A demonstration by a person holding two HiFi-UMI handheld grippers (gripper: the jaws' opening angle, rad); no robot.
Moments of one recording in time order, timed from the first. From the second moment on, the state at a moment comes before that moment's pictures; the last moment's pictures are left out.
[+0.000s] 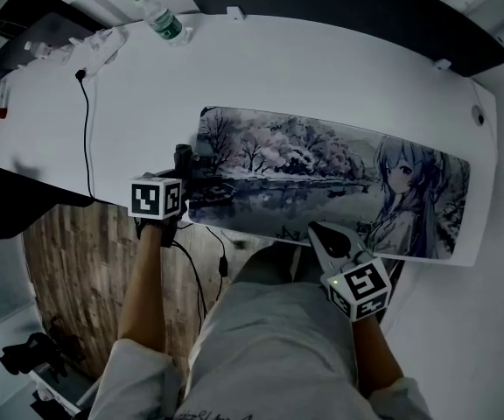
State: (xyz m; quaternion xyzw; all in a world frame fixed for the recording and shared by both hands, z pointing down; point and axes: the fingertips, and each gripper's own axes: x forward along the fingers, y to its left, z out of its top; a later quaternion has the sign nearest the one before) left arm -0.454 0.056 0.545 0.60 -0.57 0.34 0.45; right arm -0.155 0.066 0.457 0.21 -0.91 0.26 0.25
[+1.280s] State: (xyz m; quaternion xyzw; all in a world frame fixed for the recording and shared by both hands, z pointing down) left arm -0.366 0.027 0.561 0.59 -0.52 0.38 0.49; right arm -0.070 0.060 0.464 0.23 -0.90 0.28 0.25
